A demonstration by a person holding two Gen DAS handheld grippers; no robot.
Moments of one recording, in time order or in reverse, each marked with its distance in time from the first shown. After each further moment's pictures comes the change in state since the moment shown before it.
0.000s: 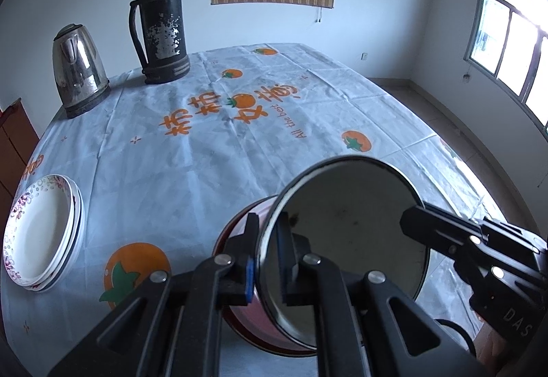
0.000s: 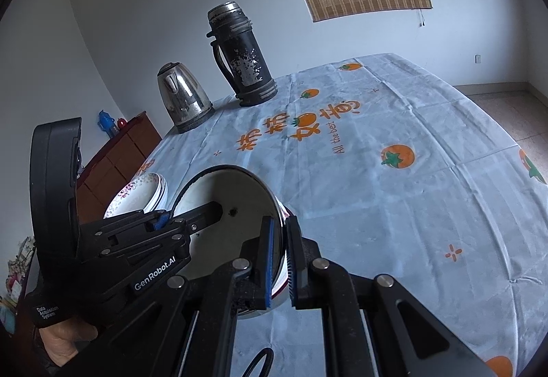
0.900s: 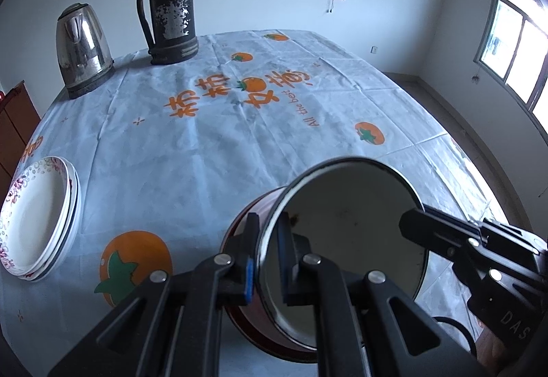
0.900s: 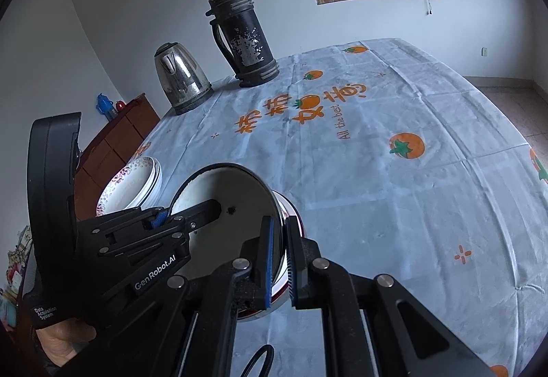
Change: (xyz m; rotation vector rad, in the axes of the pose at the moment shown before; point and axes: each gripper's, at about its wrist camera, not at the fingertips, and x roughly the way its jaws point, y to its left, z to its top) left arm 0.014 0.011 -0.002 -0.051 0.056 0.004; right arm 0.023 -0.002 0.004 -0.008 0.085 0.007
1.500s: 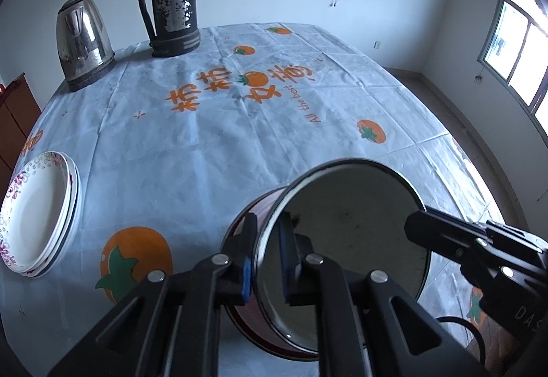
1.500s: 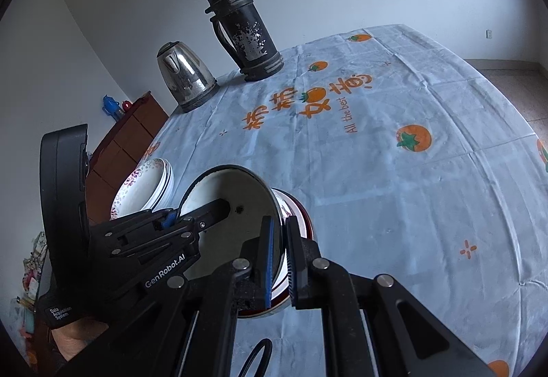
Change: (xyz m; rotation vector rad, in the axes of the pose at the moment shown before) left arm 0.001 -0.001 0.005 -0.013 0.037 0.013; right arm -0.003 -0.003 0.011 0.051 0.060 0.041
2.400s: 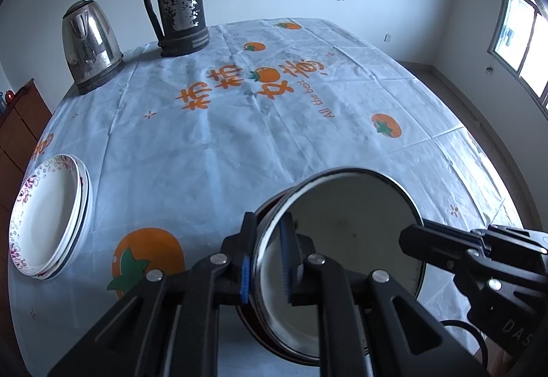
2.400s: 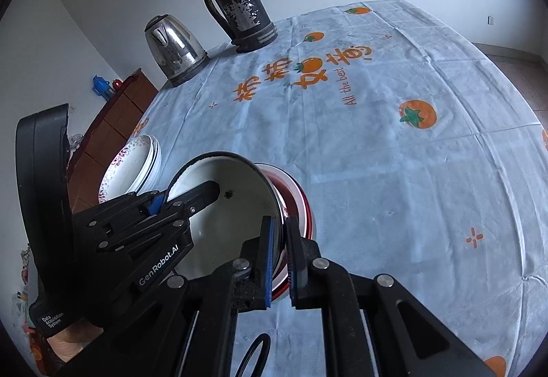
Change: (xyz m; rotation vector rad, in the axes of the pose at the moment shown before) left arm 0.005 -0.001 0.001 0.018 0.013 0.069; right arm 0.020 0.002 0.000 -0.002 0.113 -0.026
